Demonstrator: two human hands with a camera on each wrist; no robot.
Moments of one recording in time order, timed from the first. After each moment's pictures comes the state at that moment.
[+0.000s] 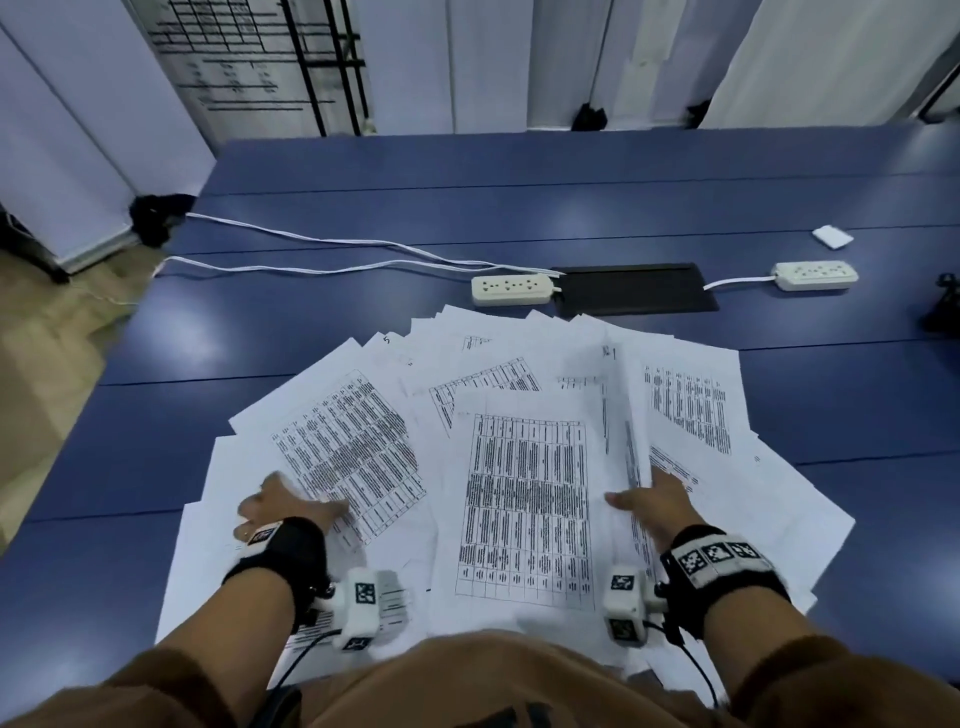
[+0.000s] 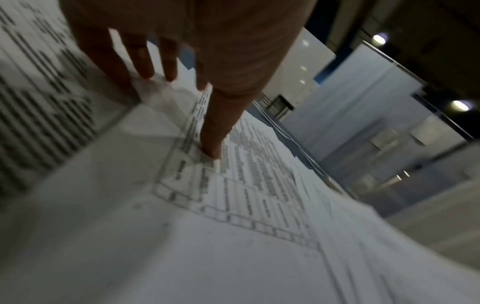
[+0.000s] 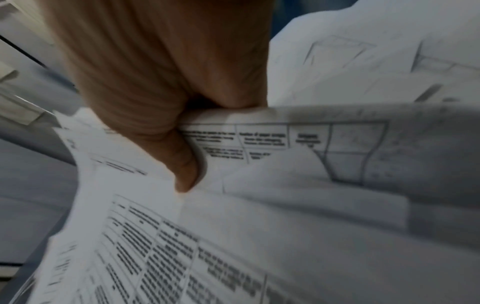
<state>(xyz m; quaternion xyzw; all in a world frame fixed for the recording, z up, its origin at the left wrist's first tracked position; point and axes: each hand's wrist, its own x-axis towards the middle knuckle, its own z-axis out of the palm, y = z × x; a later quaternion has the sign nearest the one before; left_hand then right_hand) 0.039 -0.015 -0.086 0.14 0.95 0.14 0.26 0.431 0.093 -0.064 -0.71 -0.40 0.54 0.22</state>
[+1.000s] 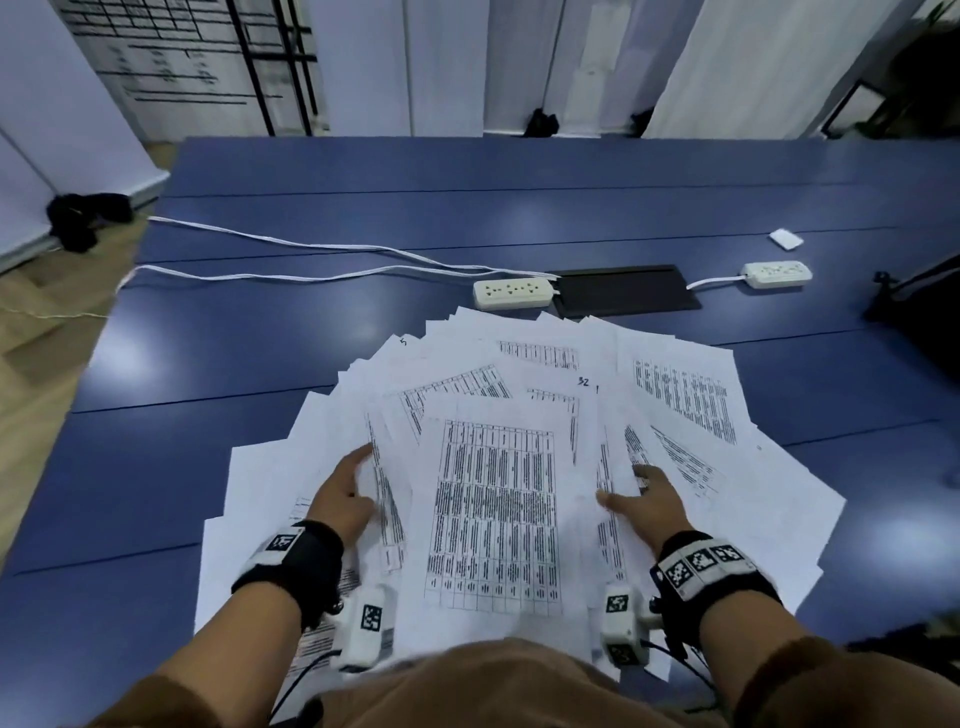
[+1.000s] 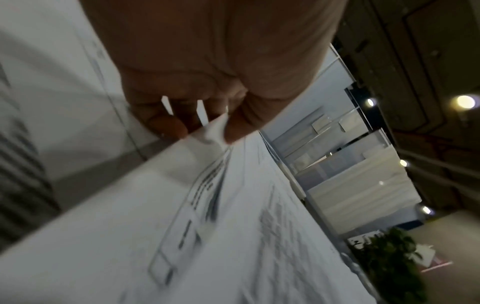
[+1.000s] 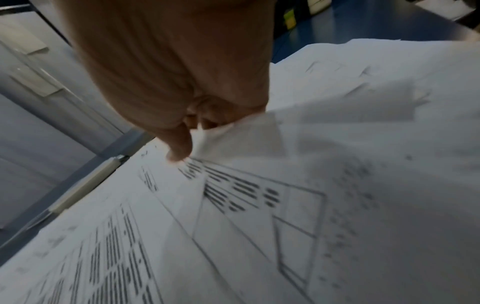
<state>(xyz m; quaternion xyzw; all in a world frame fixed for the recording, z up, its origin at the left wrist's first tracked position) 0.012 0.000 -0.082 0.38 0.73 0.33 0.46 0.370 0.058 -0.065 -0.77 -0.45 0.41 0.21</state>
